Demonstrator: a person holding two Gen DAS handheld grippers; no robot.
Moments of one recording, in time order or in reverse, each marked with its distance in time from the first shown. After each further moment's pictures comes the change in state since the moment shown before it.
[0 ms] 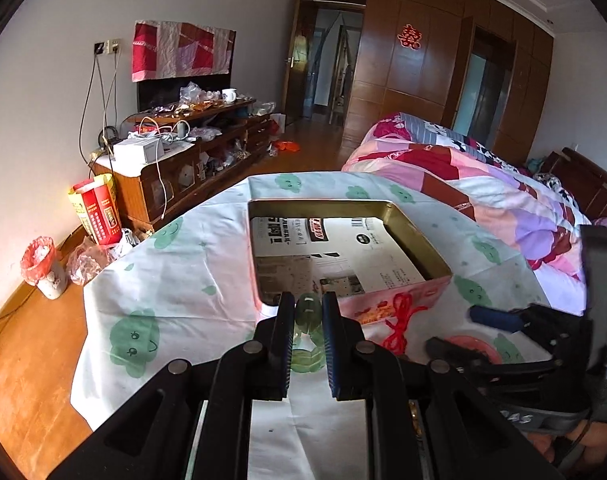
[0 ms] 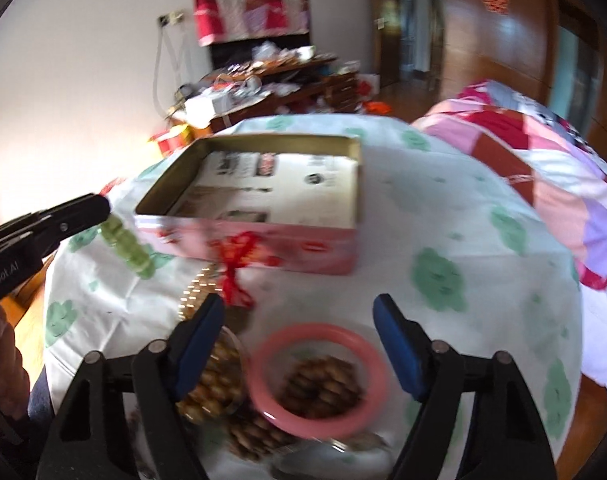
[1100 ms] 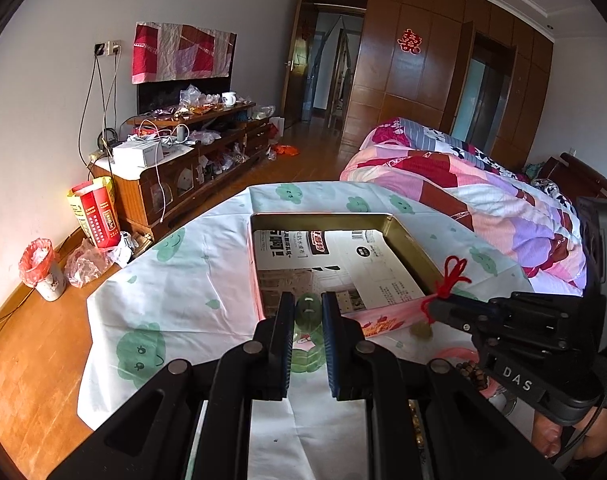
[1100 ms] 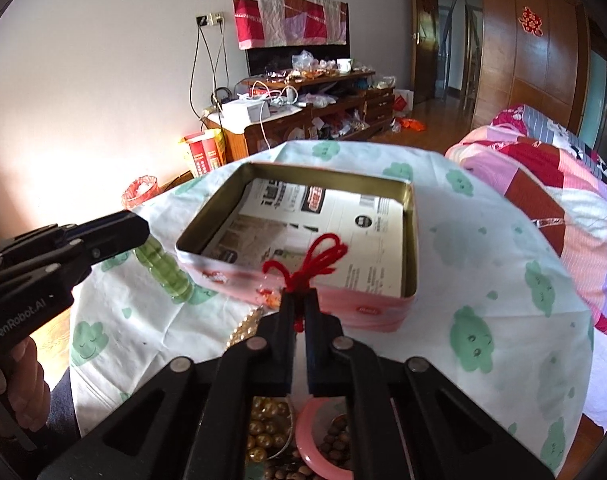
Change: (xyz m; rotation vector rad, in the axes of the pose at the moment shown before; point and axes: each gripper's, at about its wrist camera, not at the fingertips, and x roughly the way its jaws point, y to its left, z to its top) left arm -0.001 0.003 0.015 0.002 -0.008 -0.010; right arm -0.003 0.020 0.034 -0.079 -0.047 0.063
